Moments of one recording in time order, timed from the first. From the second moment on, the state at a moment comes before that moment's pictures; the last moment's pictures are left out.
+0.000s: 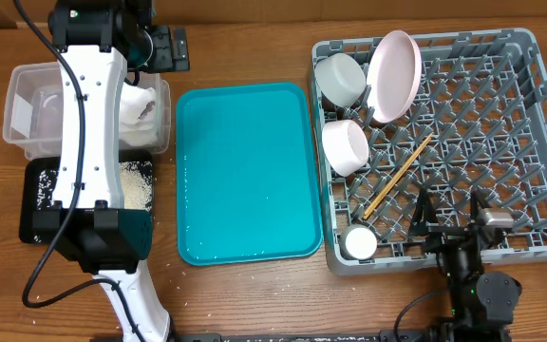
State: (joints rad) left arm -0.02 2.07 2.35 -1.36 0.00 -0.13; right arm -0.07 0.01 0.04 -0.05 -0.10 0.20
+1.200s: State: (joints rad) left arm -0.02 2.06 2.34 -1.31 -0.01 -0.12; right arm -0.07 0.01 0.02 -0.02 -0.10 0.20
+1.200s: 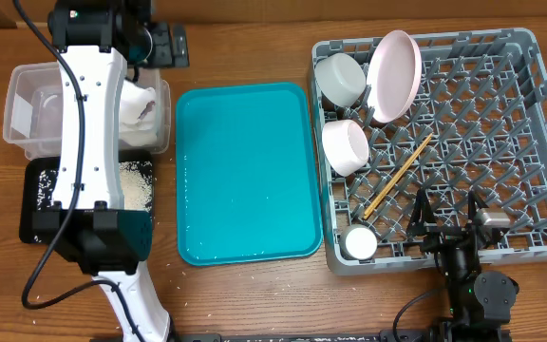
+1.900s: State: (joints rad) left arm 0.07 0.76 0.73 -0.29 0.05 0.01; right arm -0.07 0.01 0.02 -0.03 -0.10 0.20
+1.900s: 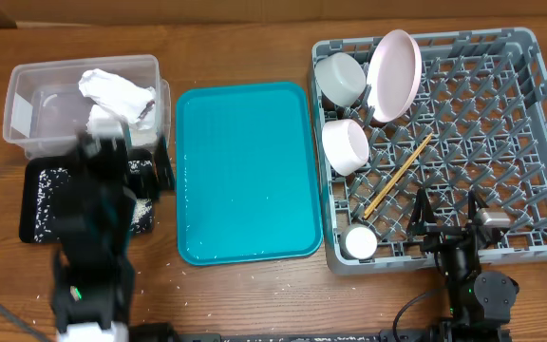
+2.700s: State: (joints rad) left arm 0.07 0.04 0.02 -0.01 0.06 0.01; right arm -0.07 0.01 0.02 -0.02 -0.10 0.20
